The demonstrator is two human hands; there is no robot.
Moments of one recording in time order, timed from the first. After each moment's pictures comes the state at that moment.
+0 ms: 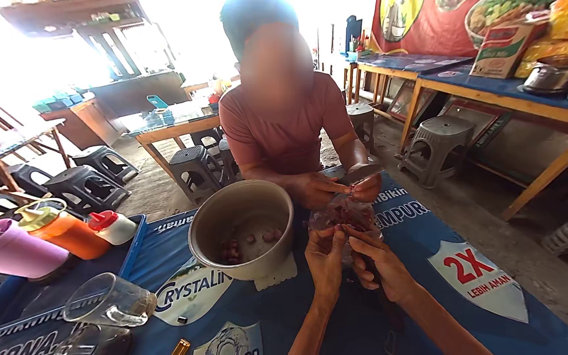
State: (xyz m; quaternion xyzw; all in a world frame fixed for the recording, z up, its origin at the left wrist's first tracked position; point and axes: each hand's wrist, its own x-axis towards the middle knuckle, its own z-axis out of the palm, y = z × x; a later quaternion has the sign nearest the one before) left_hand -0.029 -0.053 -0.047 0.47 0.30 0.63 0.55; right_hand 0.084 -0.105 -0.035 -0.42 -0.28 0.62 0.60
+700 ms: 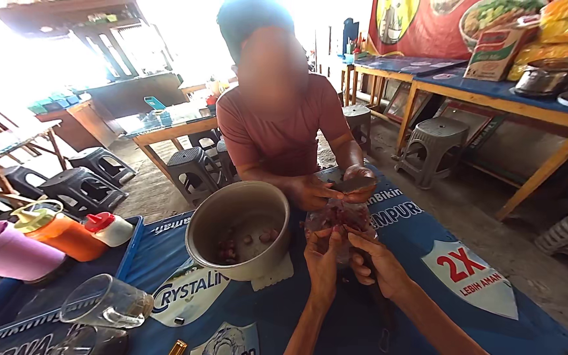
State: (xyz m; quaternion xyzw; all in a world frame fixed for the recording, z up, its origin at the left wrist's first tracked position) left_hand -0.029 -0.053 -0.048 0.45 0.32 0.58 0.60; right_hand 0.086 -0.103 -0.031 -0.43 -0.23 0.63 0.61
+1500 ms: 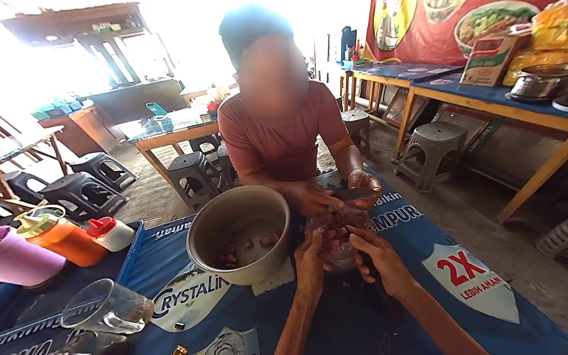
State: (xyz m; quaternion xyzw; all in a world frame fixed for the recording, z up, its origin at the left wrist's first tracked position) left_hand -0.051 -0.037 -0.035 0.38 0.34 0.51 0.69; right_hand 0.093 -0.099 -0.029 -0.50 -0.29 0.55 0.61
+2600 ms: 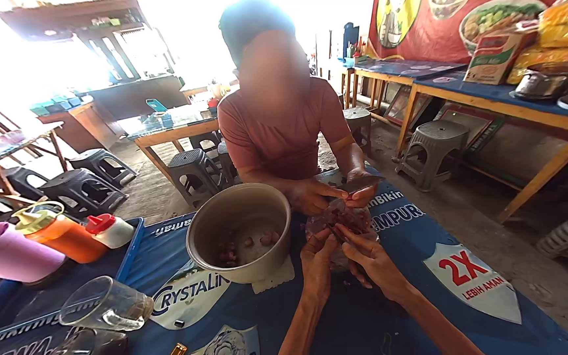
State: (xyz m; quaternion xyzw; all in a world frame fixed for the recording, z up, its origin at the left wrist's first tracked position) left_hand -0.043 -0.043 -0.042 0.39 0.34 0.52 0.68; right_hand 0.086 -0.101 -0.037 -0.47 -0.44 0.51 0.56
